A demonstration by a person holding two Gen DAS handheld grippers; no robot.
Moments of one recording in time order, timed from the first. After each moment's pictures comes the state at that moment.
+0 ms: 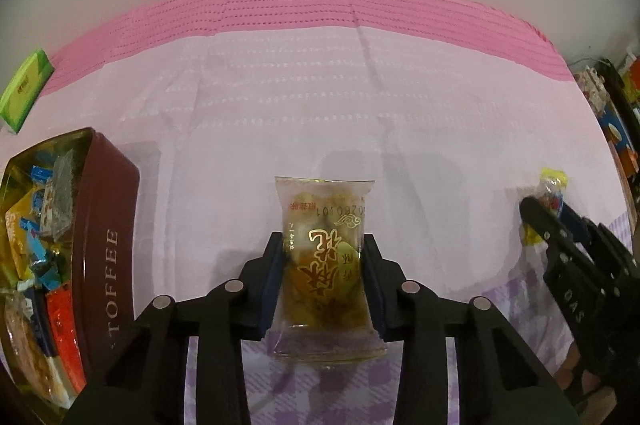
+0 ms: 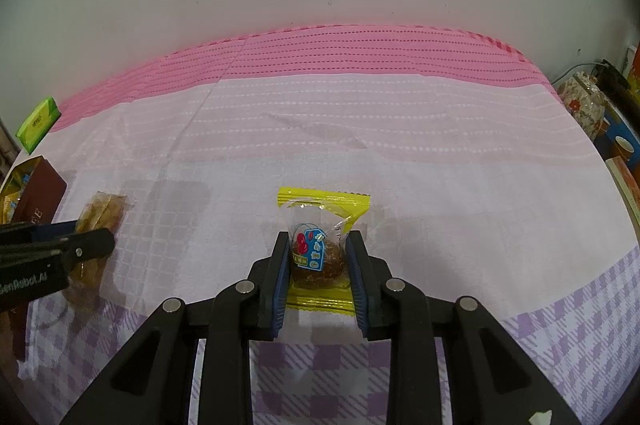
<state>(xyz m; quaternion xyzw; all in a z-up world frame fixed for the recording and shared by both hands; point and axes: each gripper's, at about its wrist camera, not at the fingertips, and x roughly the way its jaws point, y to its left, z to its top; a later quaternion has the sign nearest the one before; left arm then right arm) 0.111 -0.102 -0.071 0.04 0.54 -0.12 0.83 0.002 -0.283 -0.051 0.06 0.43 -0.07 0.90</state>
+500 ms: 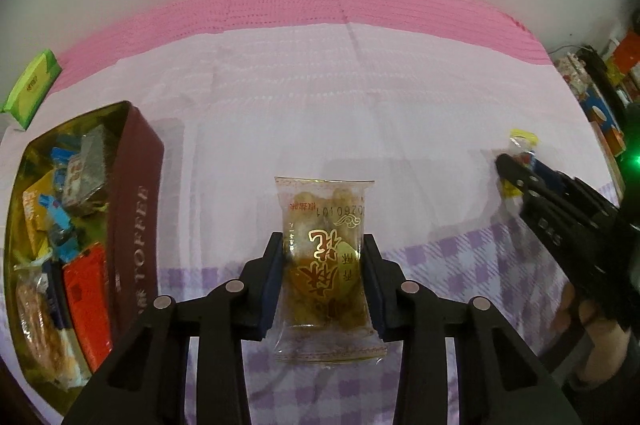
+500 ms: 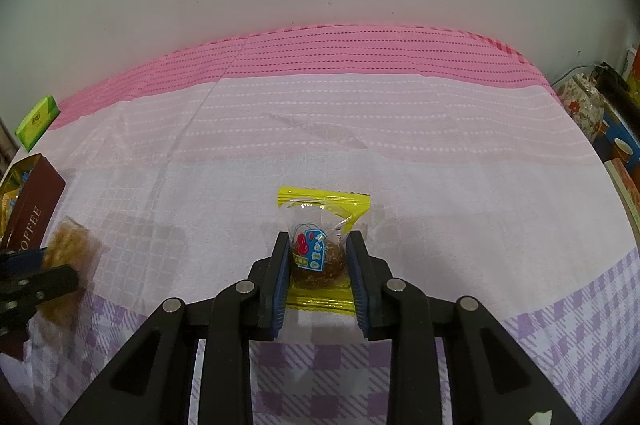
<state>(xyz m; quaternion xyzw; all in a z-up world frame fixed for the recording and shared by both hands) 0.080 -0.083 -0.051 0.05 0.53 -0.14 0.83 0.001 -0.281 -0.051 0.05 0.43 -0.07 0.90</state>
